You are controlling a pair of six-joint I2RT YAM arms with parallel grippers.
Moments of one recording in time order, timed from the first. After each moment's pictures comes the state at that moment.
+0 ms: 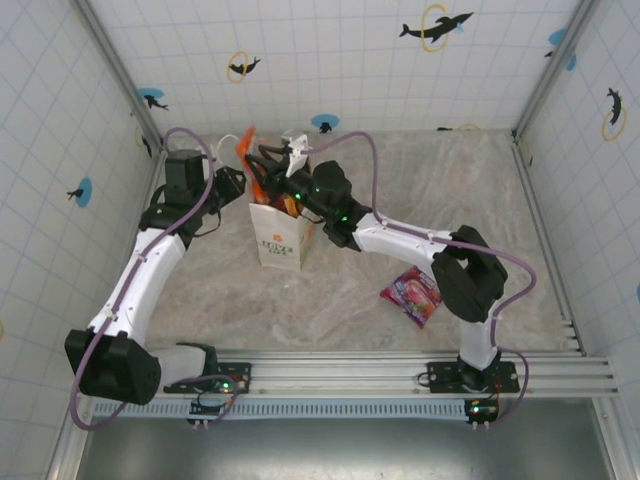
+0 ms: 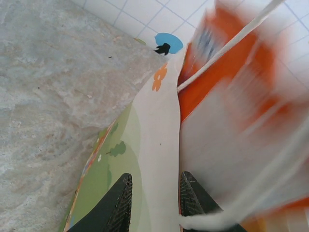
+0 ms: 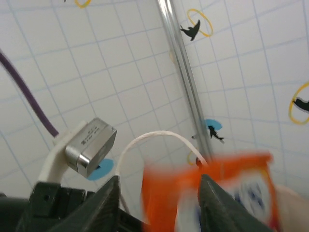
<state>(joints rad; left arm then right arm) -0.19 1.24 1.13 -0.46 0.22 -0.62 0.91 1.92 1.45 0.68 -0.05 0.32</state>
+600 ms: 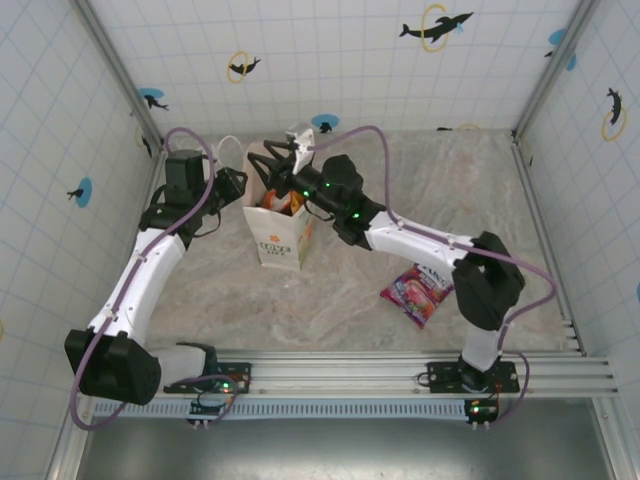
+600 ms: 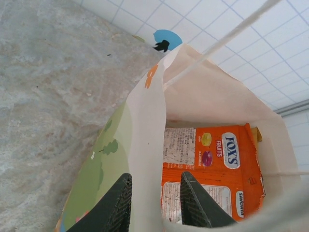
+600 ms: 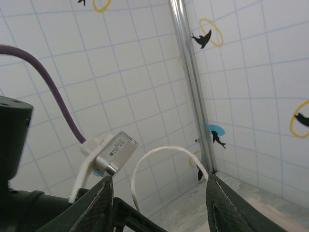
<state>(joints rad) -0.19 1.24 1.13 -0.46 0.24 -0.61 0.90 1.78 1.40 0.58 -0.09 0.25</state>
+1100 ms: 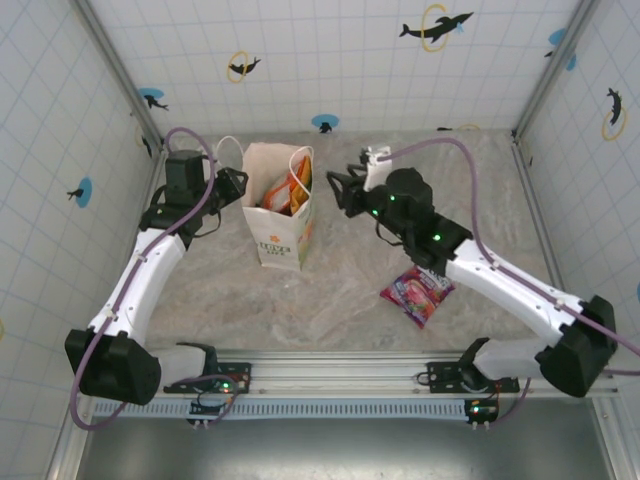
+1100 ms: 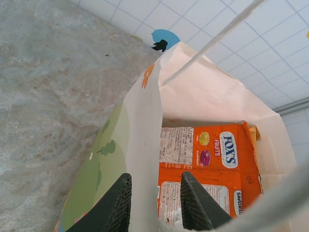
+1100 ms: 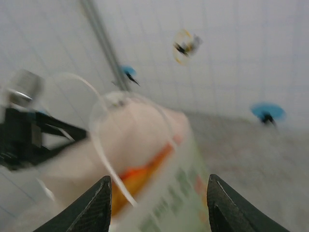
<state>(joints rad) -0.19 1.24 1.13 -0.45 0.24 -0.60 0.79 1.25 1.08 -0.05 0.12 0.33</state>
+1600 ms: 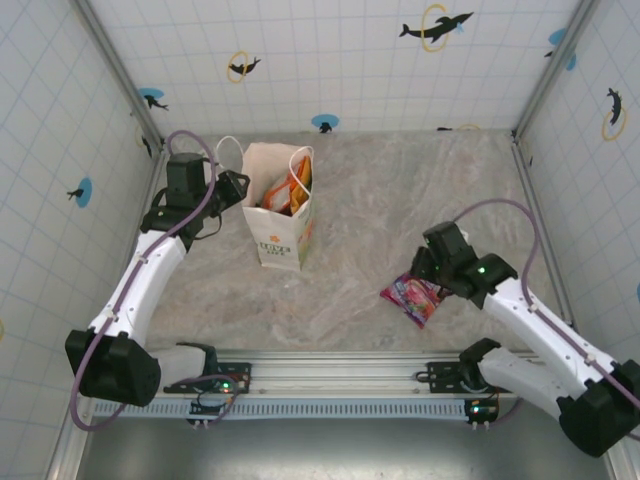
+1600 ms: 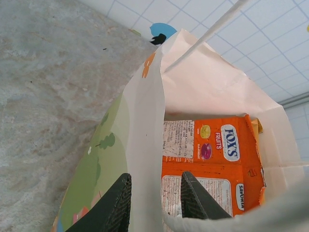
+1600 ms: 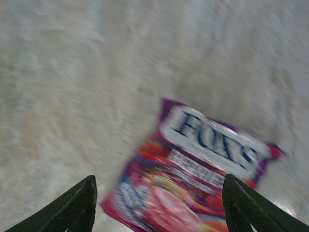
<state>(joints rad) -0.19 1.23 1.10 -0.44 0.26 -0.60 0.54 0.92 0.71 -0.84 0.17 0.81</state>
